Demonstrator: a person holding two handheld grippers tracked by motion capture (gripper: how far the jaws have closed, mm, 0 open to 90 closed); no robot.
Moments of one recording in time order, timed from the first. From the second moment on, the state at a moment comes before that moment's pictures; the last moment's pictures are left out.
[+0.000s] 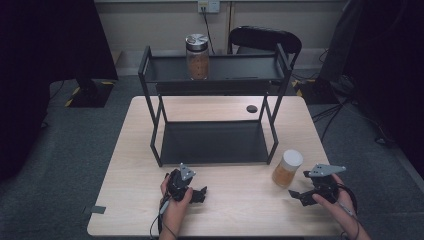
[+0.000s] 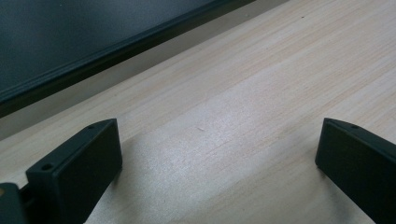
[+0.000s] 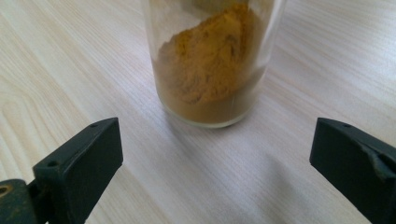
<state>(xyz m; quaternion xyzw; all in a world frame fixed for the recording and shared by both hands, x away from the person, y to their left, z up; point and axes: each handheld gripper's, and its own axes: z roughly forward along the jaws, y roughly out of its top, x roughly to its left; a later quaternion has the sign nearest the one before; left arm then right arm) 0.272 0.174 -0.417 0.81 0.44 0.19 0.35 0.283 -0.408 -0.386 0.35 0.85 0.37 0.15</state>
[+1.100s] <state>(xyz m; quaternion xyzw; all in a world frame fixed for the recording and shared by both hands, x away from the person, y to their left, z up) 0.272 0.174 -0.417 0.81 0.44 0.19 0.35 0.291 -0.409 -0.374 0.34 0.83 0.41 0.16</state>
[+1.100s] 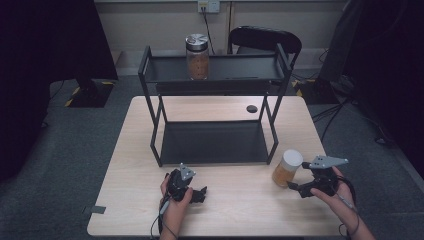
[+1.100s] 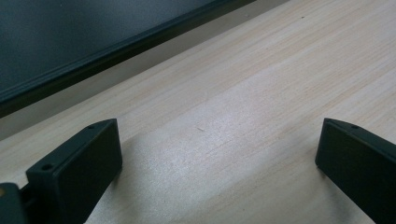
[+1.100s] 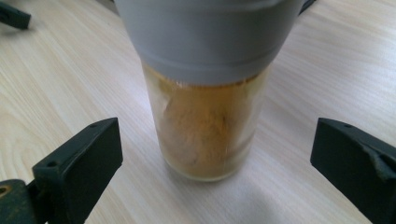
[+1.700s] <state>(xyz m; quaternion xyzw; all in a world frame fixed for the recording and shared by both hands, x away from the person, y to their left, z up) 0.272 0.174 -0.417 0.81 0.44 0.19 0.35 0.299 -0.407 -0.377 0.35 0.81 0.45 0.16</state>
